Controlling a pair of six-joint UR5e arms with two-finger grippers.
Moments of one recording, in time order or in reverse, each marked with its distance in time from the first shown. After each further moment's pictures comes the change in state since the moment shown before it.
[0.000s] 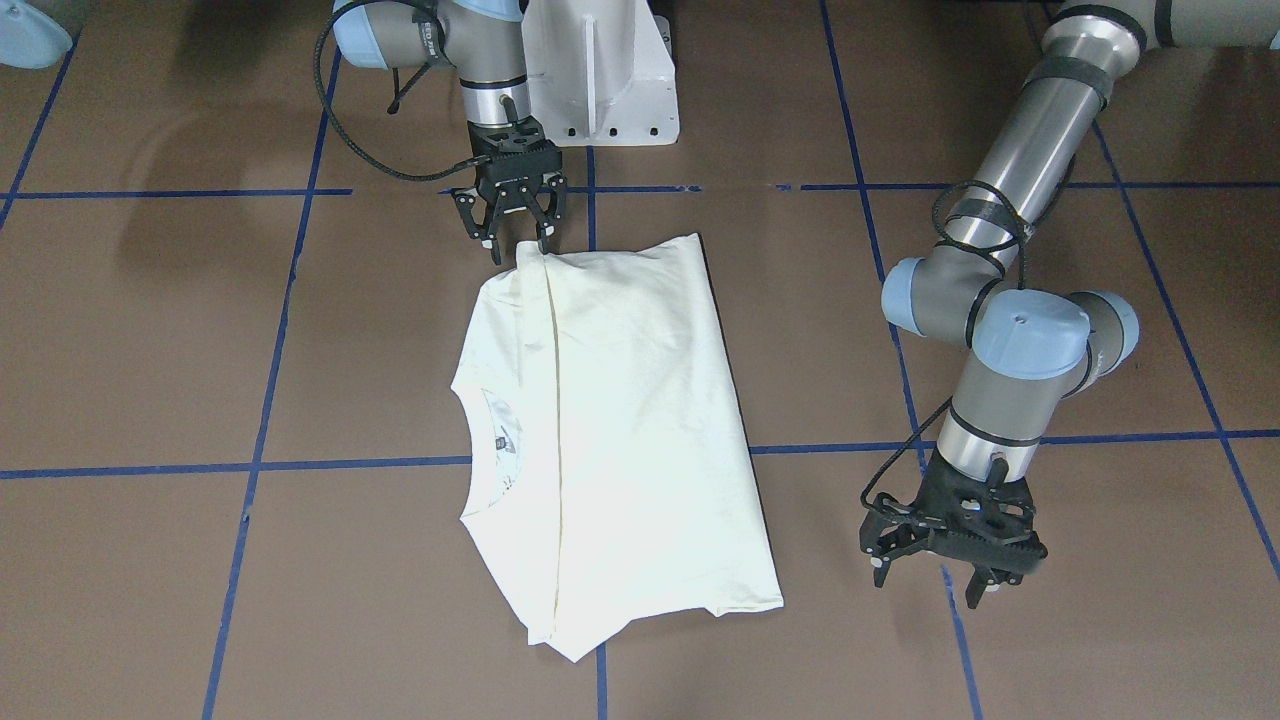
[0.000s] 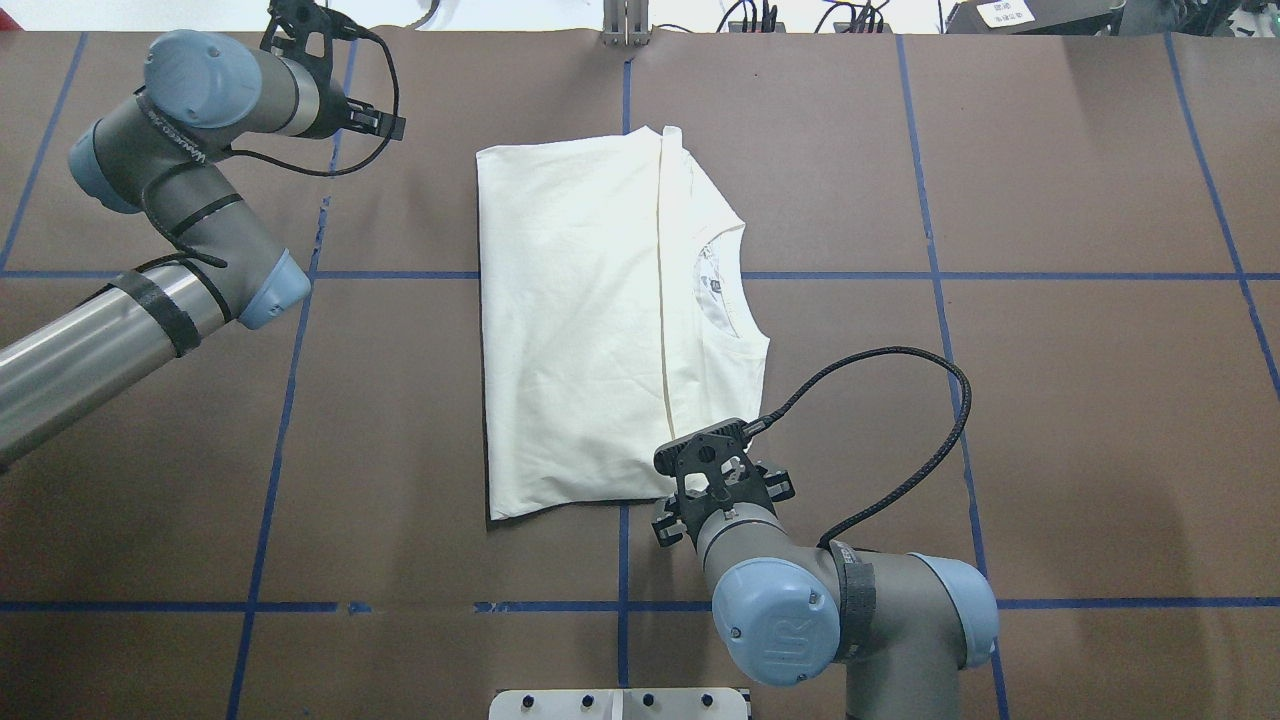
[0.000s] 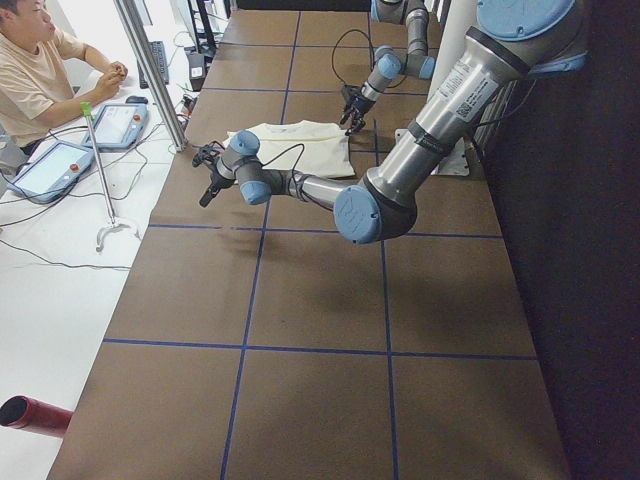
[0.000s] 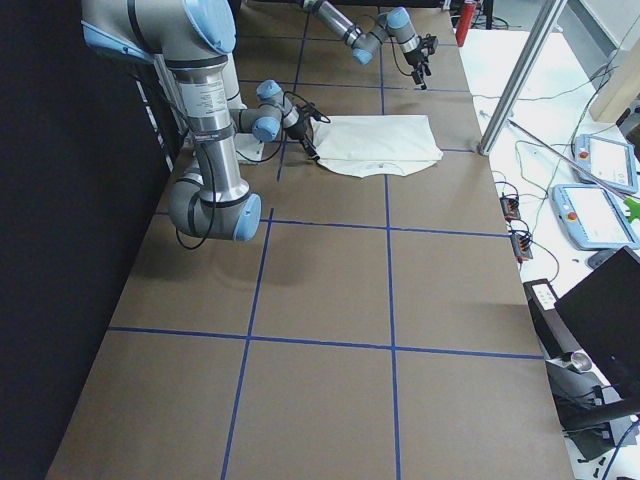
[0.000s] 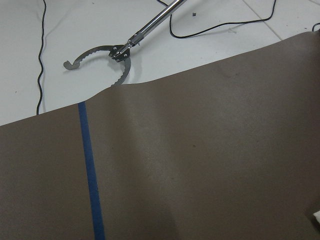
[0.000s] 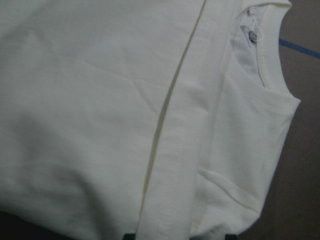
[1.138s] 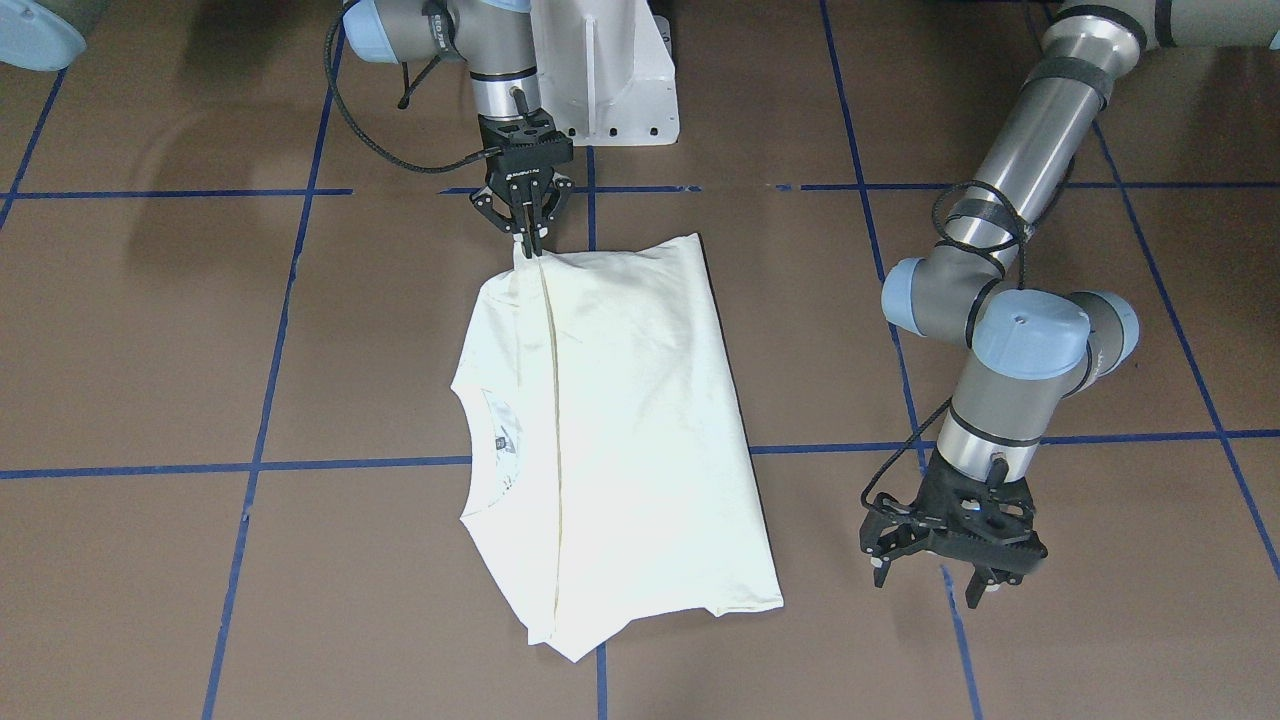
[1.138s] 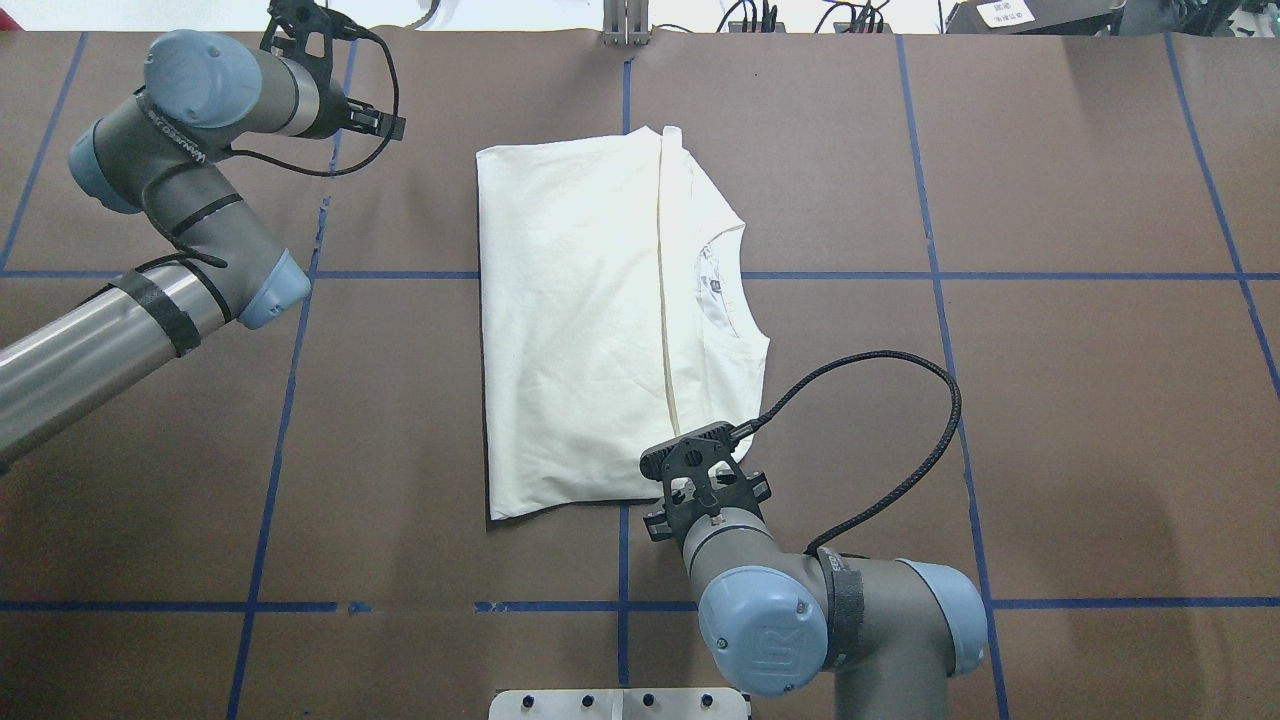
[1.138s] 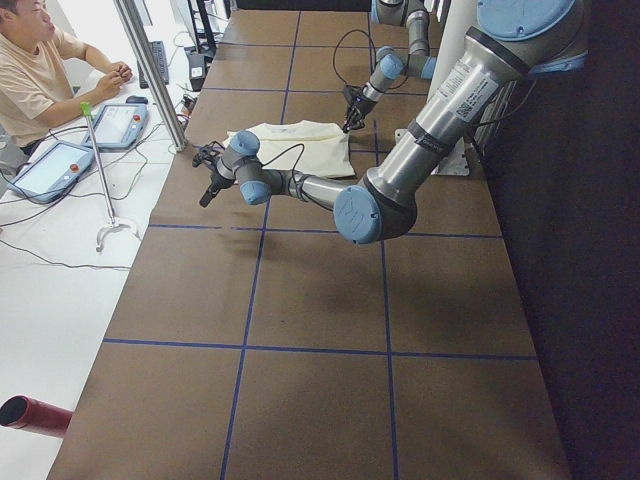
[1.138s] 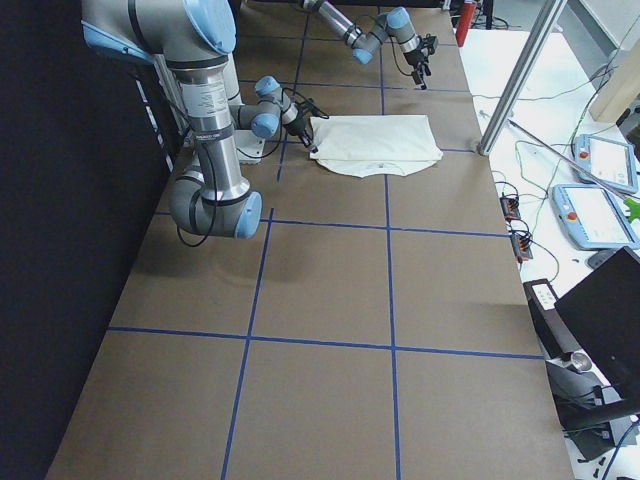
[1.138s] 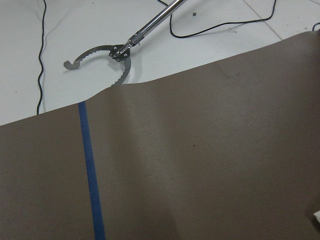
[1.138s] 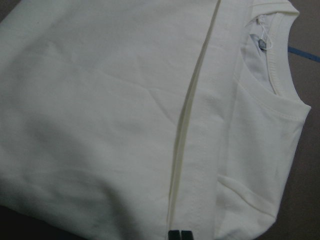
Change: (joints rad) left arm 0.000 0.000 0.000 0.001 0.000 0.000; right arm -0.011 0.017 -0.001 -0.004 -0.016 0.009
